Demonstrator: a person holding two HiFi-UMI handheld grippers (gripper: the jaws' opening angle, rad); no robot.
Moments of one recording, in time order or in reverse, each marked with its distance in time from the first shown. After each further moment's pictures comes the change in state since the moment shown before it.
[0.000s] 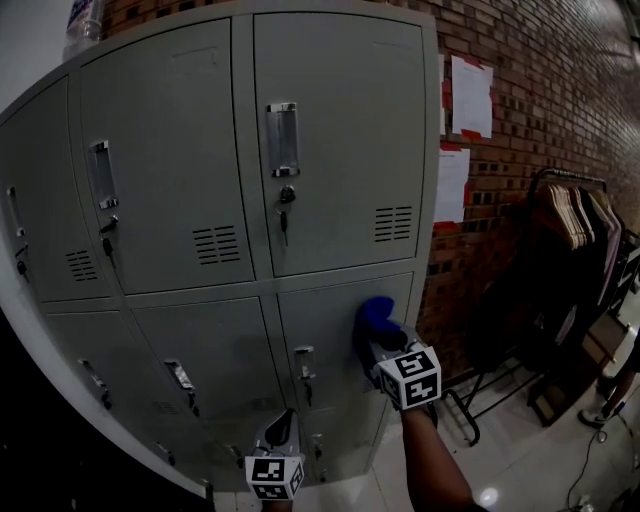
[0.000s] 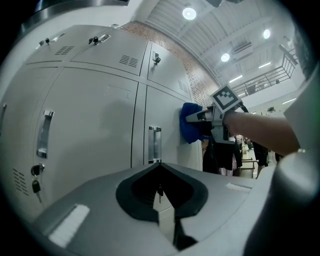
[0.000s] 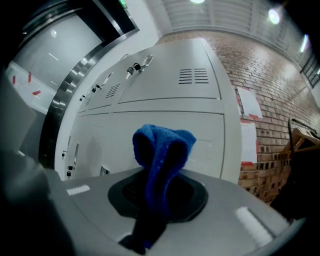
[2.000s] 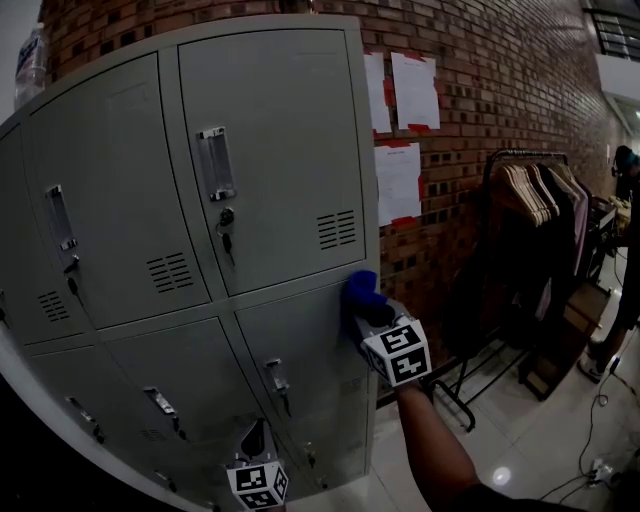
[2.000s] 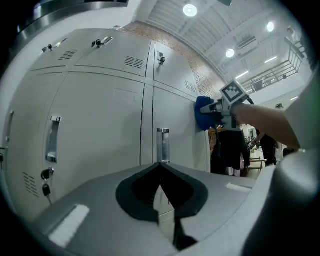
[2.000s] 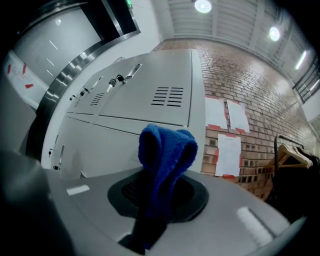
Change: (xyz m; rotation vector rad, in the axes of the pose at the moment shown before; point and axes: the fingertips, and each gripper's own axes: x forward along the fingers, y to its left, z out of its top) left arm -0.001 0.018 0.007 0.002 0.019 0.092; right arm -0.019 -0.062 0.042 -0.039 -0.044 -0.120
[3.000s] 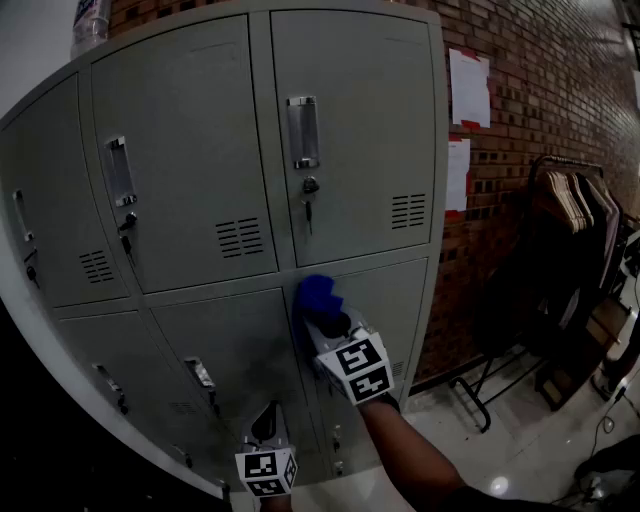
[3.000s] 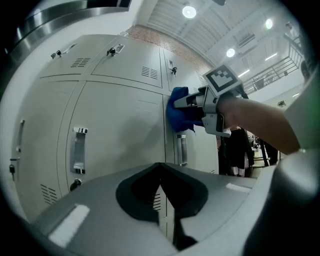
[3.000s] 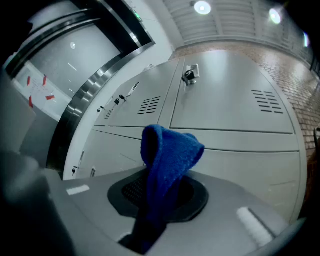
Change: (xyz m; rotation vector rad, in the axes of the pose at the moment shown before) left arm -0.031 0.060 0.017 0.025 -0.030 0.025; right arm 0.043 0.209 0.051 0.004 -0.136 0.260
